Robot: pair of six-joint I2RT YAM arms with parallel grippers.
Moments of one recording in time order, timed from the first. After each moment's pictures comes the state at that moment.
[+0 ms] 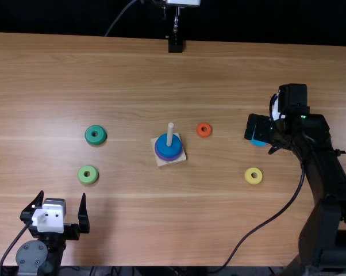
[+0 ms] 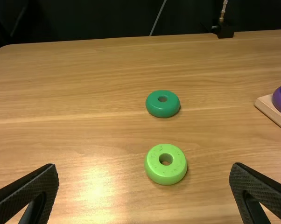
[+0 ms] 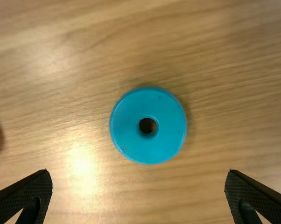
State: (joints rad) left arm -0.03 0.01 0.10 -0.37 0.00 0.02; right arm -0.03 1.90 1.41 -0.72 -0.02 0.16
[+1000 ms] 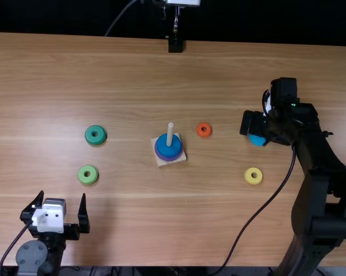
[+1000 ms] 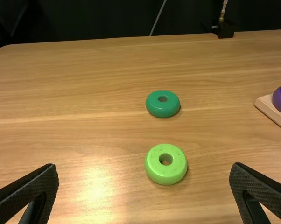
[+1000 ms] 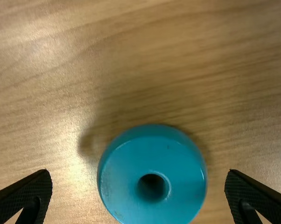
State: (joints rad) left arm -0.03 0.01 0.10 -0.37 0.00 0.01; right arm -0.03 2.09 1.54 -0.72 -0.02 0.16
